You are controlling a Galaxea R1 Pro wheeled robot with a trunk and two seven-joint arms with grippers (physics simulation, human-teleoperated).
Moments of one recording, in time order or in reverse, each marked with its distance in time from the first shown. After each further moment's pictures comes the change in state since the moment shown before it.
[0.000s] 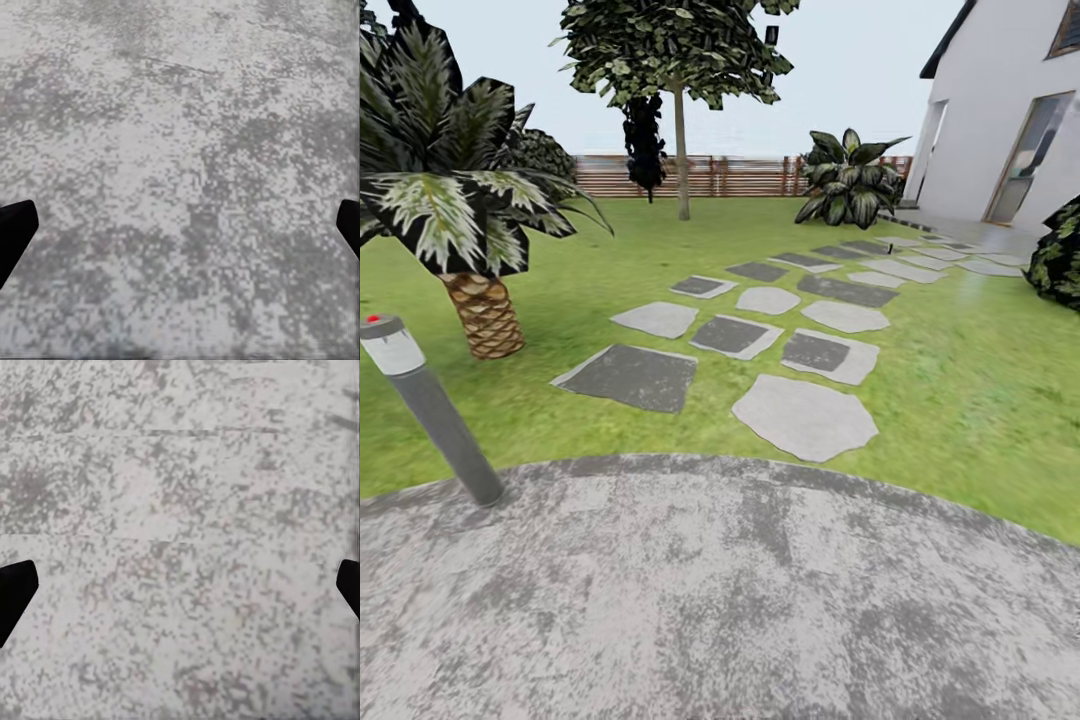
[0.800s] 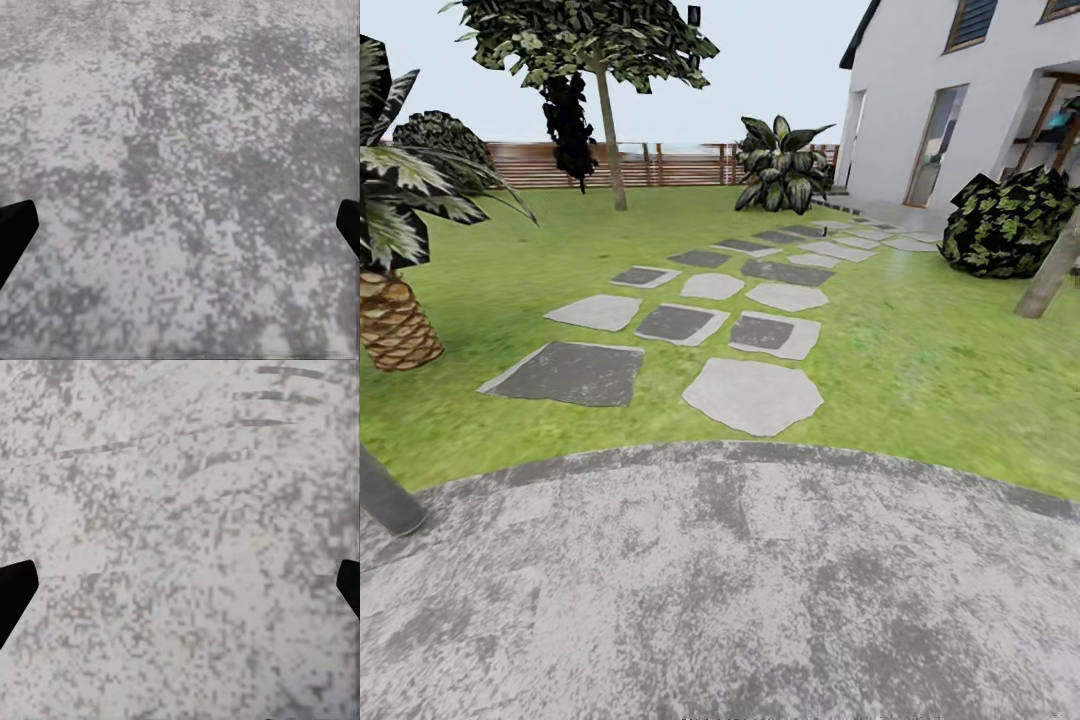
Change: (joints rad) left arm 0.000 0.000 -0.002 0.000 0.000 0.000 0.001; right arm 0.000 0.000 0.000 -0.001 0.000 0.000 0.000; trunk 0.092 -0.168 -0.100
